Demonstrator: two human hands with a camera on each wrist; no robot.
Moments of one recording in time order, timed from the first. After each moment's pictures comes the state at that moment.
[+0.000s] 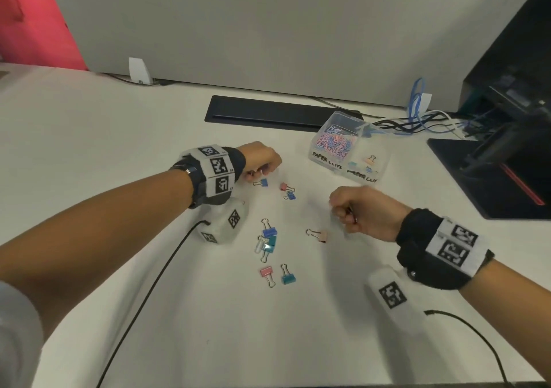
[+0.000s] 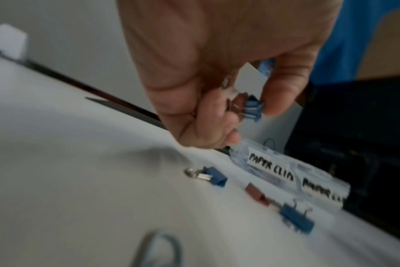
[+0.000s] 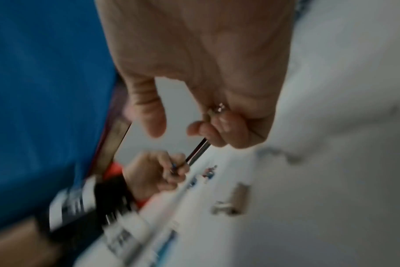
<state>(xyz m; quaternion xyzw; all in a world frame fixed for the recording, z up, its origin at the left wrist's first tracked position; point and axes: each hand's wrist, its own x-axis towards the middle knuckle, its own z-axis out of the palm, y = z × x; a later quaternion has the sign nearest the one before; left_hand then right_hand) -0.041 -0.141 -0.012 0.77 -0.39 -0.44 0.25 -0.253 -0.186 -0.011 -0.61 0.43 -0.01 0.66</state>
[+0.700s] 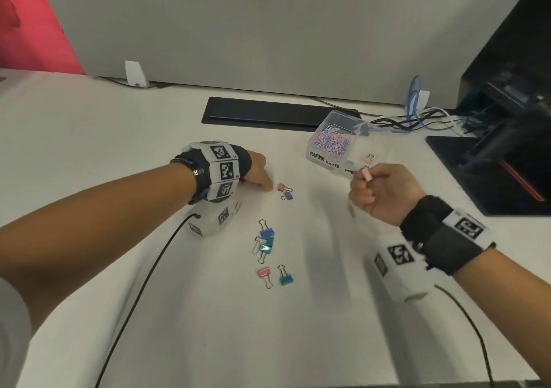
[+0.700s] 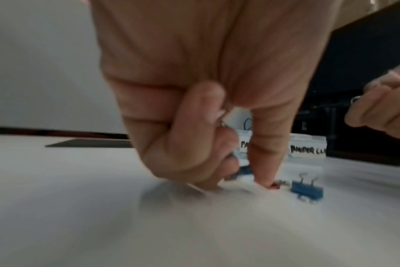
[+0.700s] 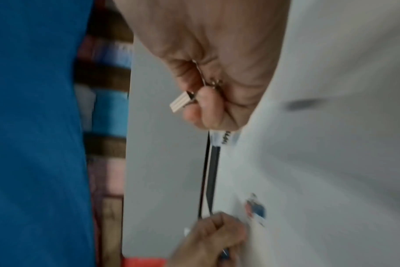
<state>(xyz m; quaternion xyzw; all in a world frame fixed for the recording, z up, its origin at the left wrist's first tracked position) -0.047 -0.146 -0.009 0.81 -0.48 -0.33 -0.05 -0.263 -0.216 -0.005 -0.37 0.41 -0.19 0.81</state>
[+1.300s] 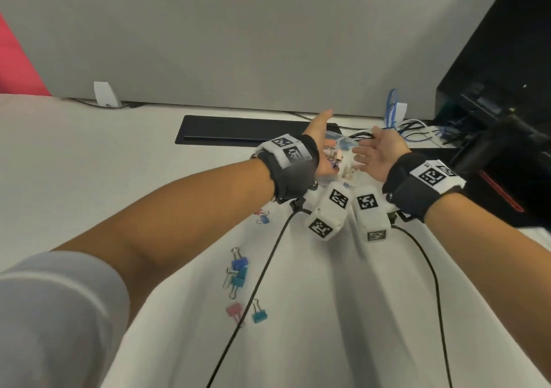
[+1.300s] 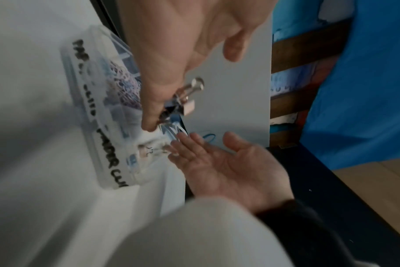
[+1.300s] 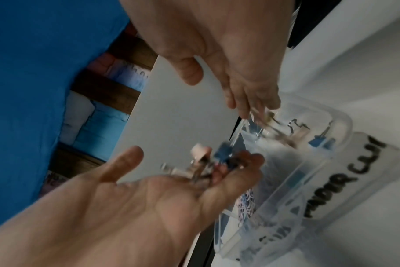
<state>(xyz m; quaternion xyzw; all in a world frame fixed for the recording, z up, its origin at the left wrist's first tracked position) -0.138 -0.250 0.028 0.48 -0.10 -0.69 0.53 -0.244 -0.312 0.020 -0.44 0.52 -0.29 0.67</state>
